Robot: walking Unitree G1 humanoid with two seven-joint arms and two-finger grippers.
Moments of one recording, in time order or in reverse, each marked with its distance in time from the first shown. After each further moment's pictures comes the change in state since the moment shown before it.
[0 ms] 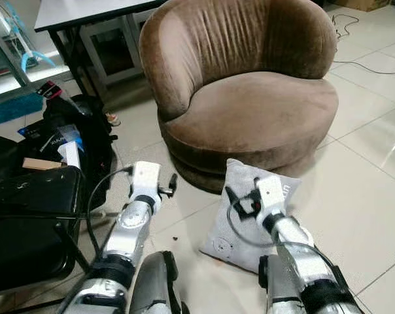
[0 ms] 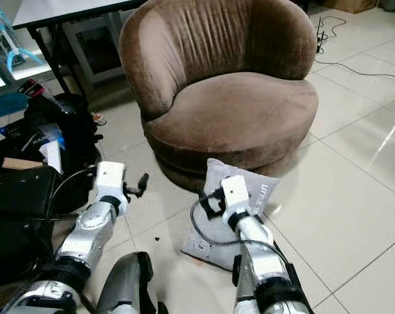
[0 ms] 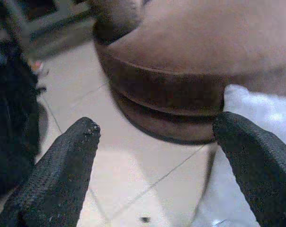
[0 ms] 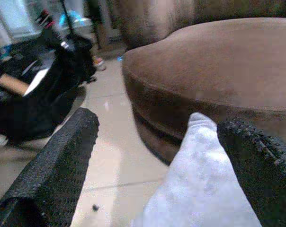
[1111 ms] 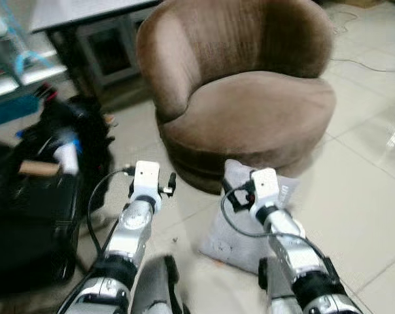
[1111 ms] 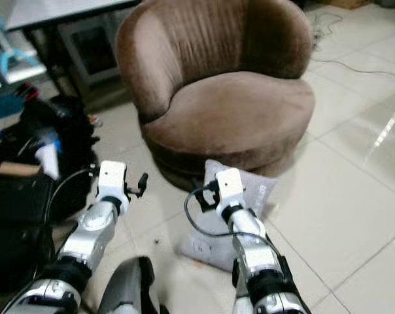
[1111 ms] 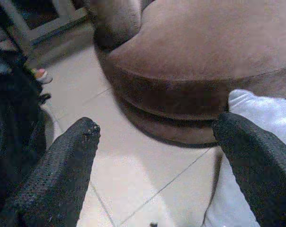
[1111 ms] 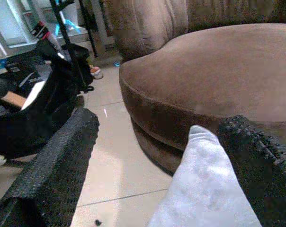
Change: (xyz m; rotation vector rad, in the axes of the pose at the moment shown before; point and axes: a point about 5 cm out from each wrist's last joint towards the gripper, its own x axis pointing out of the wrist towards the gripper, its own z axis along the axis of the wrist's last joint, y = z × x) left arm 0.001 -0.002 0.001 0.139 -0.005 -0.012; right arm 0.008 0.012 0.005 0.009 -0.010 0.024
